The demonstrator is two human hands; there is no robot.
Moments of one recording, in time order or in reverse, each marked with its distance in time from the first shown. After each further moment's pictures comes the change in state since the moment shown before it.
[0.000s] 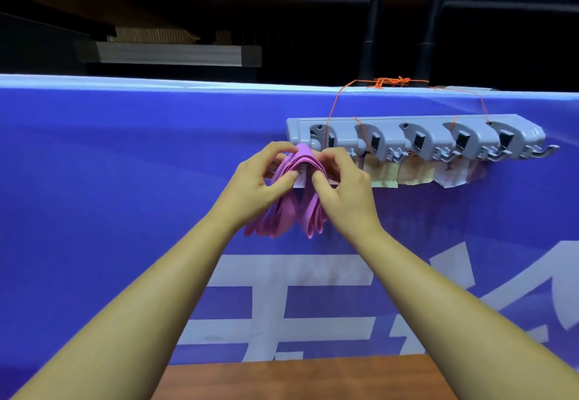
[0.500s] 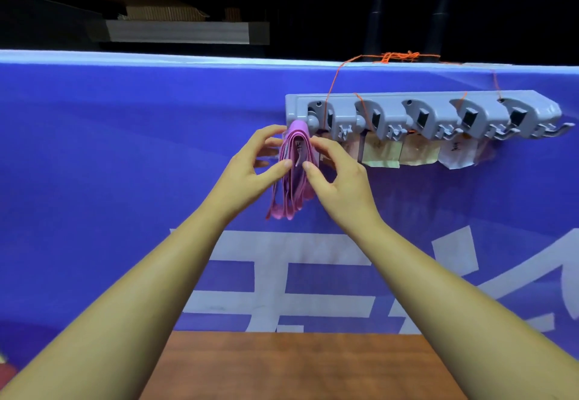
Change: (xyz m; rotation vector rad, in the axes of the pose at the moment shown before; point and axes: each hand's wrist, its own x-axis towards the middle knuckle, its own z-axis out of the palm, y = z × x) left_hand -0.021 -0.003 0.011 -0.062 0.028 -0.091; right_hand -0.020 0.009 -0.007 0.031 -0.098 0.022
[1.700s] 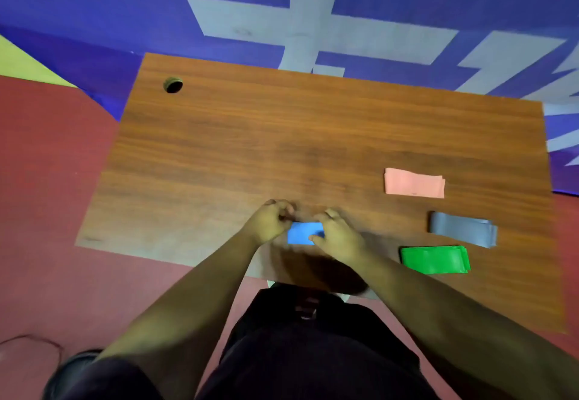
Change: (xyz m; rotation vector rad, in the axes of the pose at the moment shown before) left_hand -0.520 -0.173 0.192 0.102 -0.593 -1.130; right_hand -0.533 0.109 0.075 -0.326 -1.278 0.743
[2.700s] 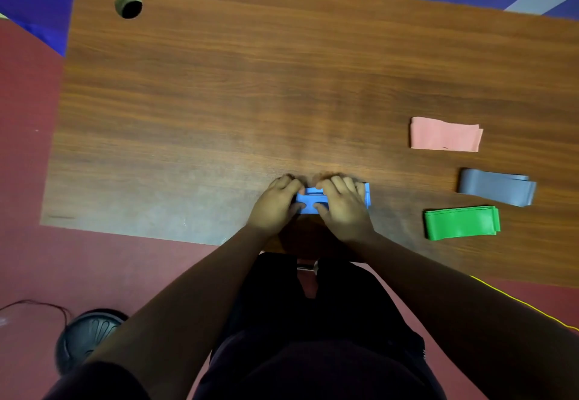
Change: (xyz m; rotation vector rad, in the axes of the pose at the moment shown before) left_hand 0.010 -0.054 0.048 0.132 0.078 0.268; right_hand 0.026 0.013 0.068 -0.127 0.290 -0.092
